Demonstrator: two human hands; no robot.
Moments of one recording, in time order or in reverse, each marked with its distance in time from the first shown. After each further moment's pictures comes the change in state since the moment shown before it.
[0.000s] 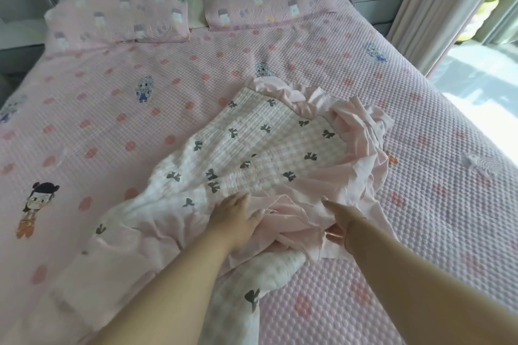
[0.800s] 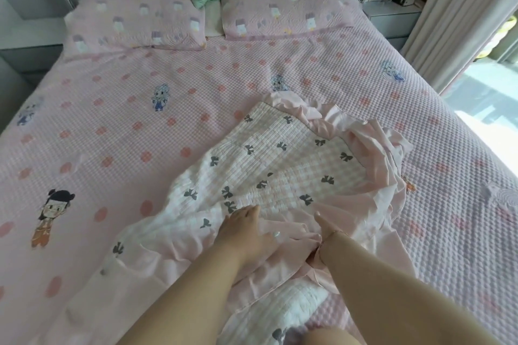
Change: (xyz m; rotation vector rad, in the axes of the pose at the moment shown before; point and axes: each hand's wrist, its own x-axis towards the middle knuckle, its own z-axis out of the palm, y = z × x) left_hand -0.012 -0.005 -0.048 -0.060 -0.037 0.007; right_hand -0.022 -0.033 0.073 0.394 -0.191 0.427
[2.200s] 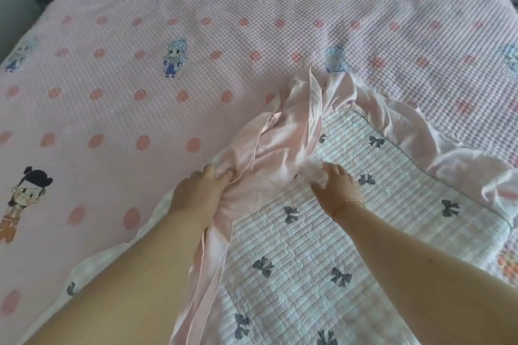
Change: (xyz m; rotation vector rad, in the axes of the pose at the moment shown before) left_hand 0.188 -0.133 -0.059 0.223 0.220 -0.299; right_hand 0.139 -0.176 0.128 -1.513 0.342 -1.033
